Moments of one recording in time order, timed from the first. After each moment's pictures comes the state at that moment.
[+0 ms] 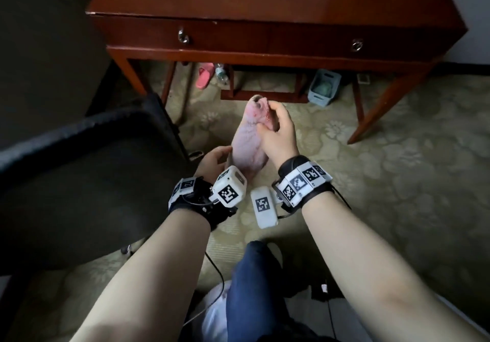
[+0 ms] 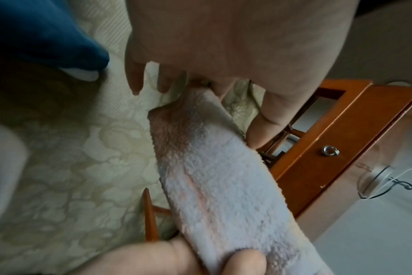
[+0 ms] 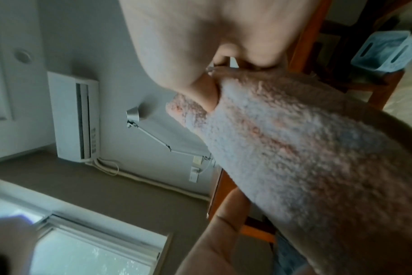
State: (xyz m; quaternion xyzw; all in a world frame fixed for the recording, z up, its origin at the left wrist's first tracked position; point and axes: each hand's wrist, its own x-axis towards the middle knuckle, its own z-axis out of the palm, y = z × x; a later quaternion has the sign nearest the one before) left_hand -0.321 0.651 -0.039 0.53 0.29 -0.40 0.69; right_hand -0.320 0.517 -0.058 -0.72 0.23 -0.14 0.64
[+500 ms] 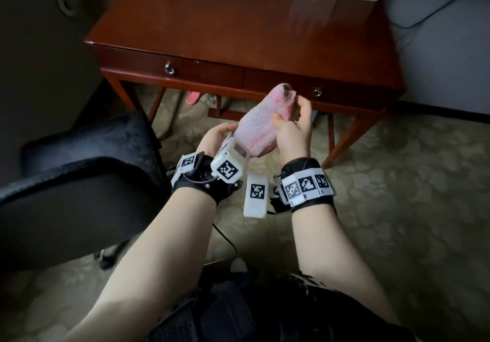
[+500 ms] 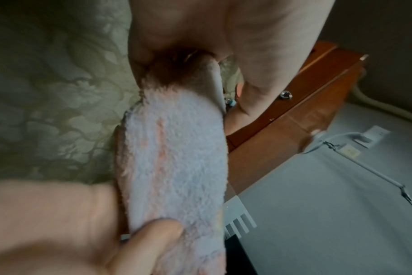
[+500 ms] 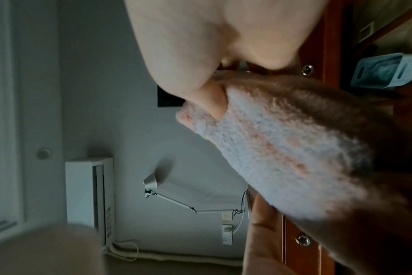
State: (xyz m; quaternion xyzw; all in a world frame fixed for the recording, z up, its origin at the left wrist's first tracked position) left_hand -0.301 0.535 0.085 0.45 0.24 -0.42 0.75; right_hand -0.325 0.401 0.080 -0.62 0.29 -0.18 0.71
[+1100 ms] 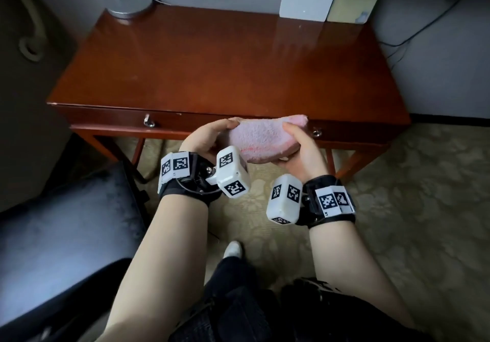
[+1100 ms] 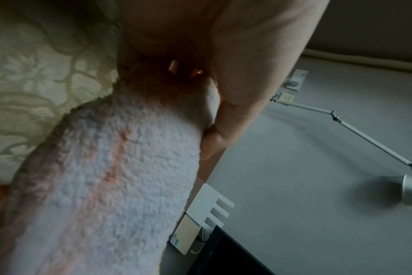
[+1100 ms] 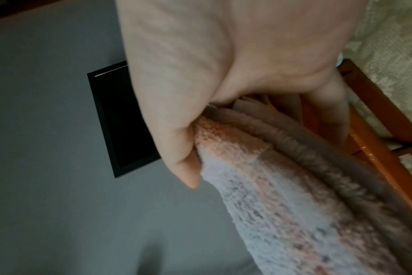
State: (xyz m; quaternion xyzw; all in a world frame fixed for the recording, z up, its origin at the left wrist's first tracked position) left_hand -0.099 0.481 0.107 0.57 0.12 -0.44 0.68; right_hand -0.174 0.317 0.062 -0.42 0.33 -0.05 0.84
